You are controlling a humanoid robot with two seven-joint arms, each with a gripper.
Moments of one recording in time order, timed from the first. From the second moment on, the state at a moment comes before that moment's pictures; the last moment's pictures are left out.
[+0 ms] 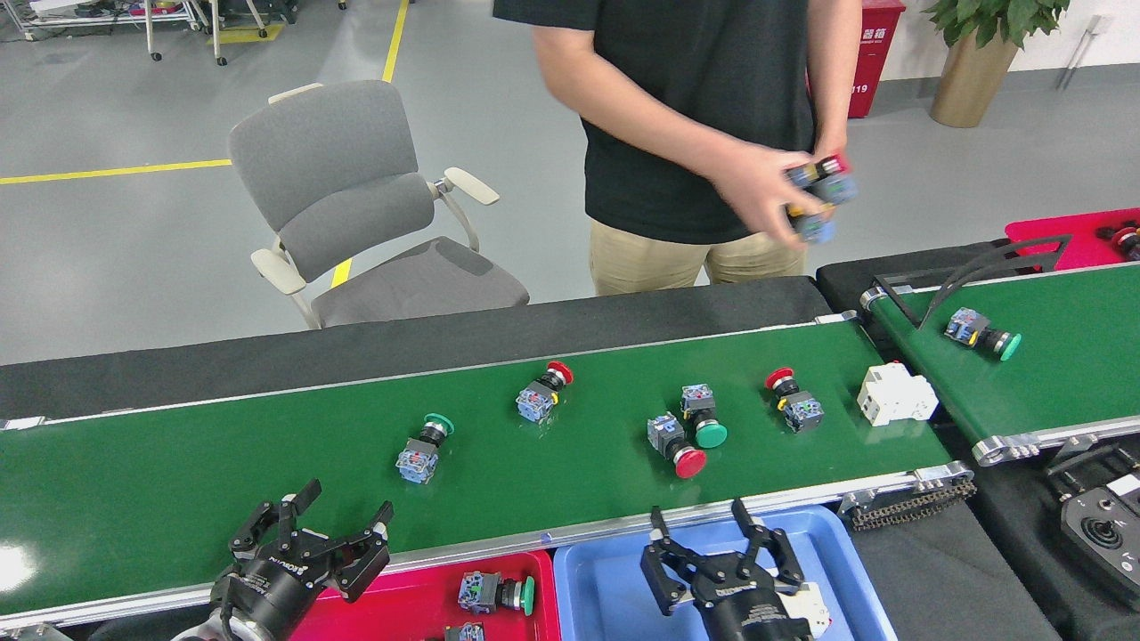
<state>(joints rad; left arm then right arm) -0.04 0.28 -0.09 -1.44 -1.31 -0.26 -0.08 0.10 0.06 0.27 -1.62 1.38 0.20 0.05</state>
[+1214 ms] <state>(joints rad) -0.27 0.21 -0.15 -1.17 -1.30 -0.24 -0.11 -0.35 0.15 0.52 -1.12 1.40 0.39 0.10</state>
